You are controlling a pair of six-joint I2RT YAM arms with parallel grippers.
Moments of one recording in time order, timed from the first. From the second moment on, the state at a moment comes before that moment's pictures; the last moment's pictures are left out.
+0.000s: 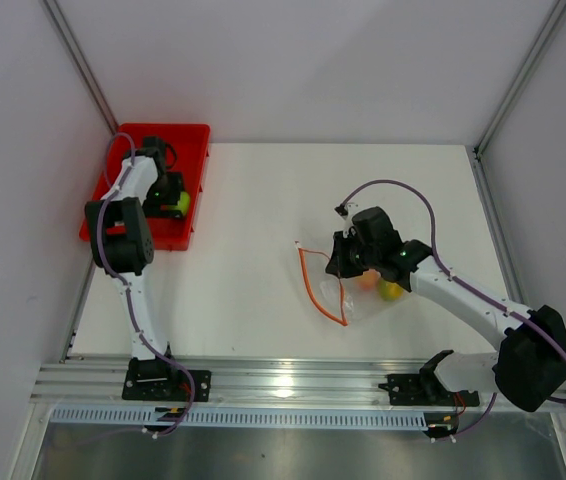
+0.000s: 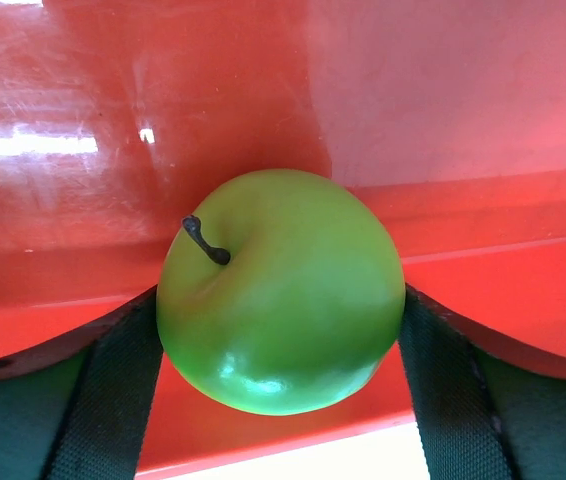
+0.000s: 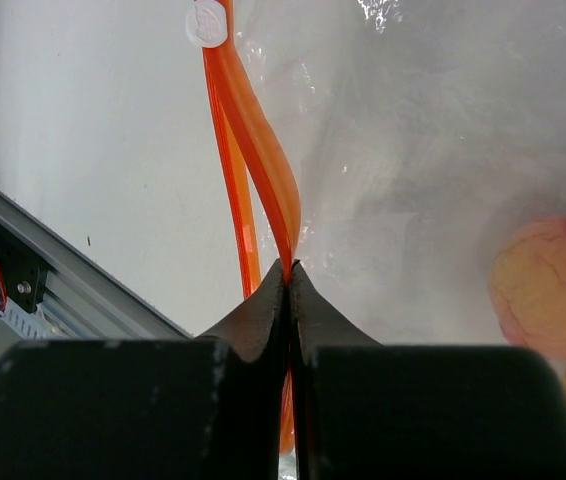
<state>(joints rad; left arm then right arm) 0.11 2.21 1.87 -0.98 -0.12 -1.53 0.63 1.28 0.91 -0.39 -0.19 0.41</state>
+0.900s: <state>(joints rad) 0.14 1.84 1.50 -0.79 -0.06 -1.49 0.63 1.30 0.92 -0.39 -0.19 0.41</state>
